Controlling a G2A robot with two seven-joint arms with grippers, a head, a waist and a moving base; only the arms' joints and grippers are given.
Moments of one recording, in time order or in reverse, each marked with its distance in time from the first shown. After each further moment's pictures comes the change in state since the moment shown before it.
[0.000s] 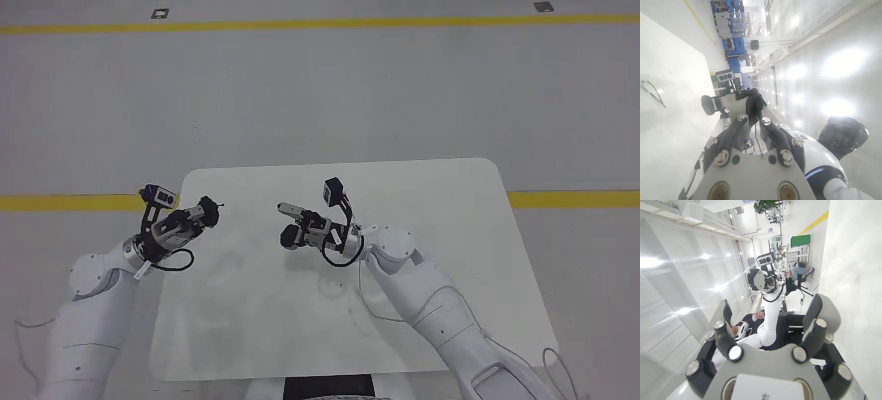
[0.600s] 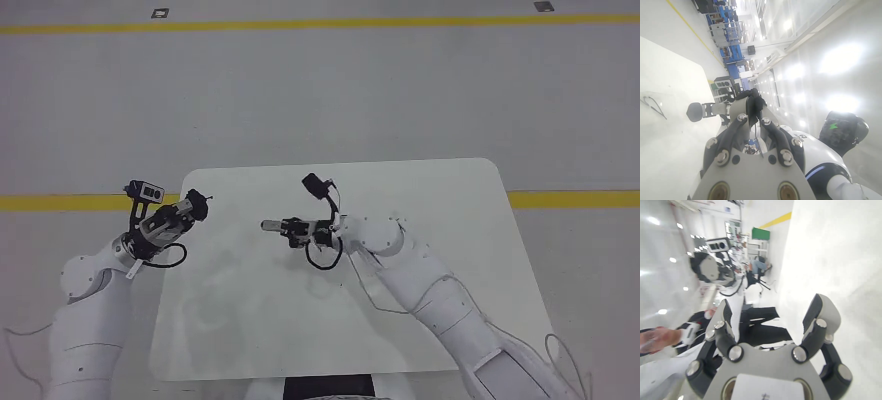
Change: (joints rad) left arm -0.002 -0.057 -0.085 -0.008 0.019 0.000 -0.025; right arm 0.120 0.020 -0.122 -0.082 -0.520 0.175 0.011
